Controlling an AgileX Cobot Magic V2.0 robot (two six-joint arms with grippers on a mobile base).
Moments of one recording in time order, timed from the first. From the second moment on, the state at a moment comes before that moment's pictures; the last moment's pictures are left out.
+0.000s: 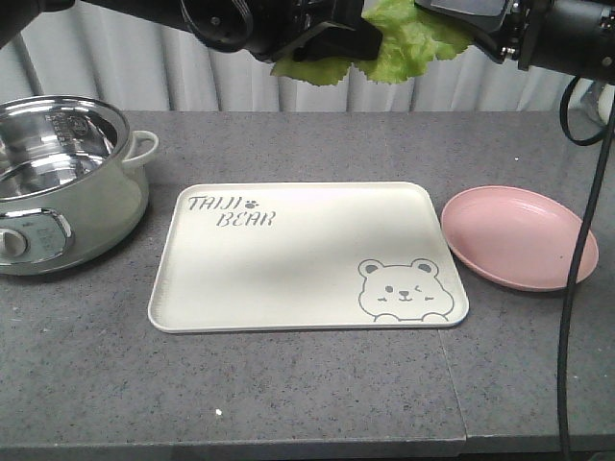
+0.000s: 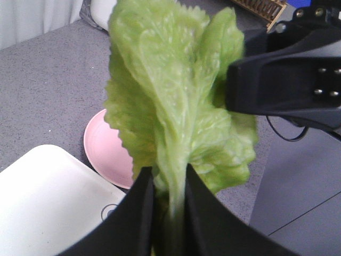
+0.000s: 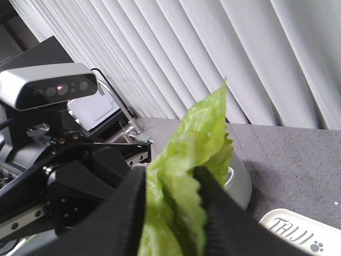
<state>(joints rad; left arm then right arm) -0.47 1.84 -2.08 -0.78 1.01 0.40 -0.05 1.52 -1.36 1.68 1.05 -1.11</state>
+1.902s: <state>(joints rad) -0.45 1.72 -2.08 -0.06 1.27 0.25 -0.44 1.86 -1.36 1.36 1.08 -1.06</state>
